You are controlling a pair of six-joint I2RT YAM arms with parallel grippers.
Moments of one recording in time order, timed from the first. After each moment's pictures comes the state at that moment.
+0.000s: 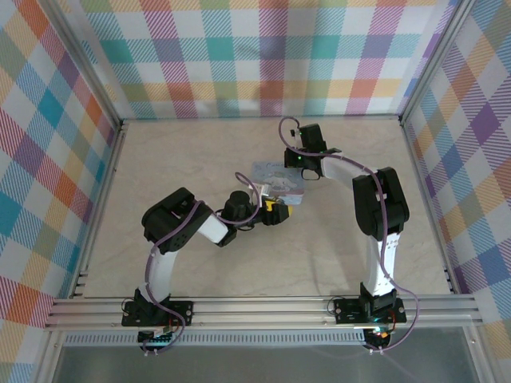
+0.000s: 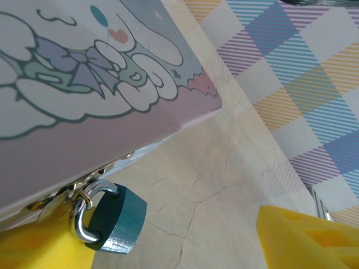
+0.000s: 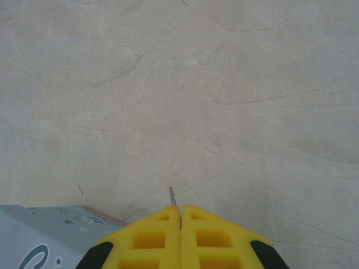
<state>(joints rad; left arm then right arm) -0.71 2.08 0.77 1.06 0.44 -0.71 0.37 2.03 1.43 -0.15 -0.16 0.28</state>
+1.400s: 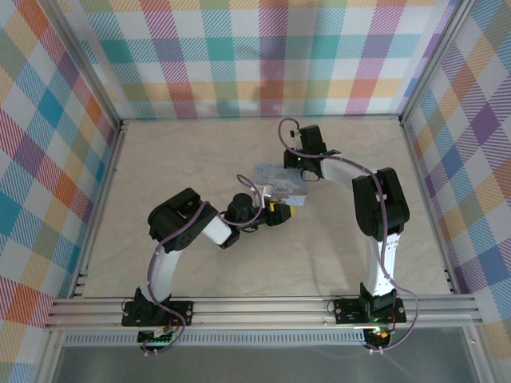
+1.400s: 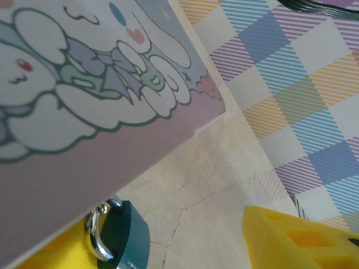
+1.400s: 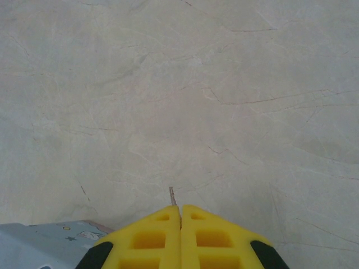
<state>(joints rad) -0.74 2.12 0.79 1.12 0.42 -0.80 0.37 2.03 1.40 -0.12 -0.16 0.28</state>
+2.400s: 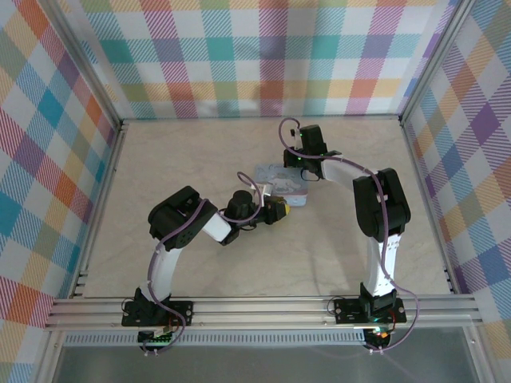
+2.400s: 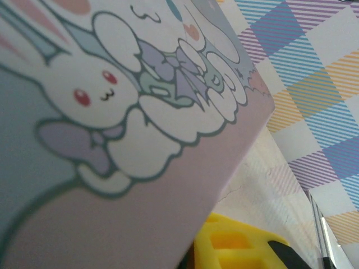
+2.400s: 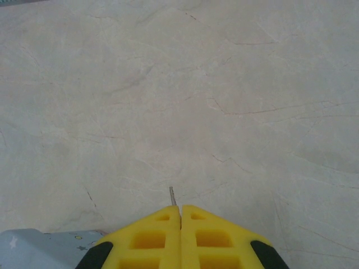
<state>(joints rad) -0.70 2.14 0.82 1.06 0.45 -0.76 0.37 2.02 1.39 -0.08 -0.17 0.29</state>
